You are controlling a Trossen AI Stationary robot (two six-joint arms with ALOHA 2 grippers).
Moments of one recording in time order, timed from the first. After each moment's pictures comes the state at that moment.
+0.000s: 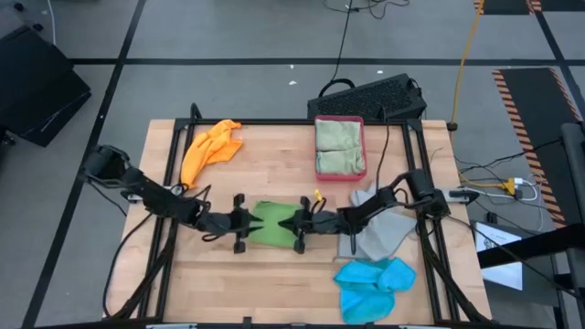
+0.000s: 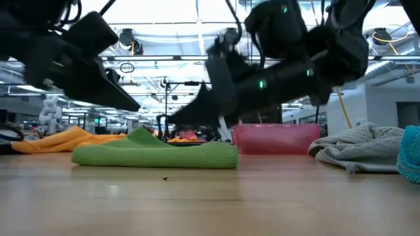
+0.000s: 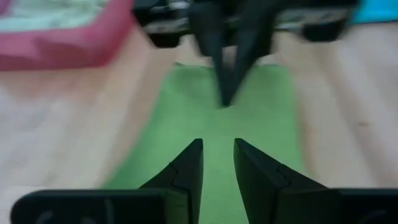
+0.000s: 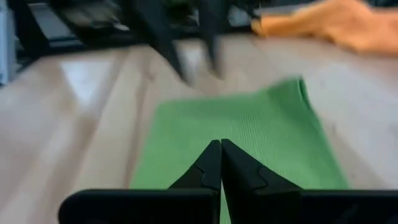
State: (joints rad) left arm -0.39 1.37 0.39 0.43 -0.43 -0.16; right arm 0.21 2.10 0.88 0.93 0.29 0.18
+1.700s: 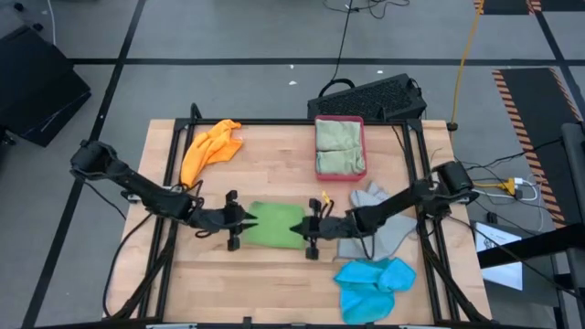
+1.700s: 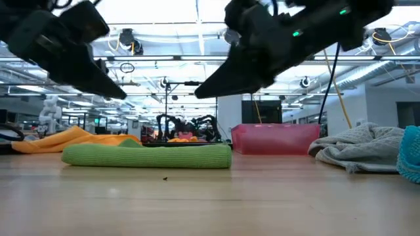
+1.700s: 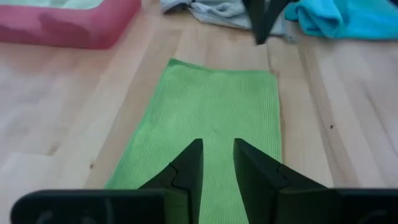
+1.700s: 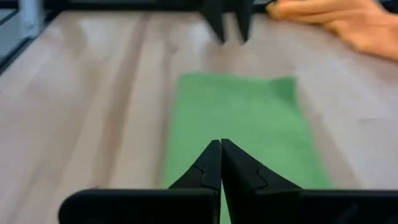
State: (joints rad) left arm -0.43 1.20 0.41 0.18 -0.43 -0.32; right arm 0.32 1.82 0.88 0.43 0.34 0.17
